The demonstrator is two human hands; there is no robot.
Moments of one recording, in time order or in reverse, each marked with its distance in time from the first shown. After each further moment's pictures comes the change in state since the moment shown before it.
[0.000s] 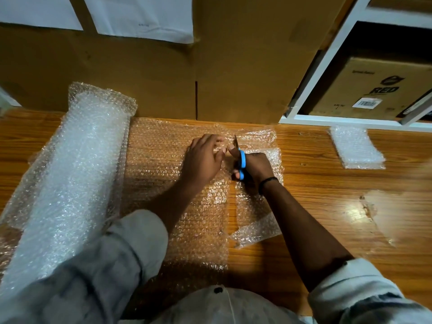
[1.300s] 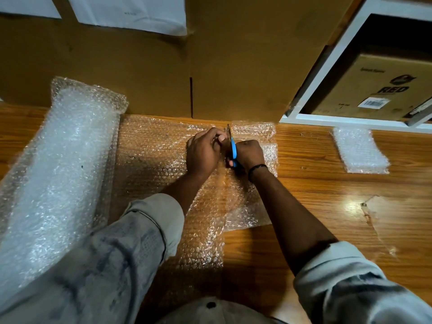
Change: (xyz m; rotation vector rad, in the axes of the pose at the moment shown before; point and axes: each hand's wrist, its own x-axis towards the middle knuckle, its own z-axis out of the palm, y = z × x) left_hand 0.042 -0.012 0.046 -0.110 0.103 -0.117; right_hand 0.053 -0.016 0.014 -0.275 0.061 -0.099
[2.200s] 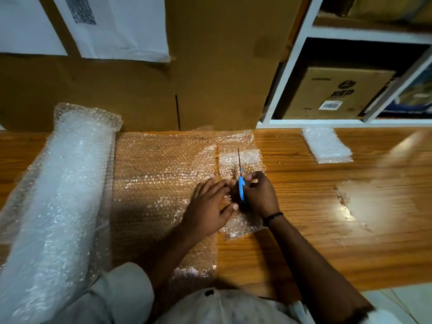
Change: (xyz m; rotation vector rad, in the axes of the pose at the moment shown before) left_hand -0.150 0.031 -0.041 0.212 -0.447 0.355; right_hand -0.125 0.066 -0.057 -0.111 0.207 -0.144
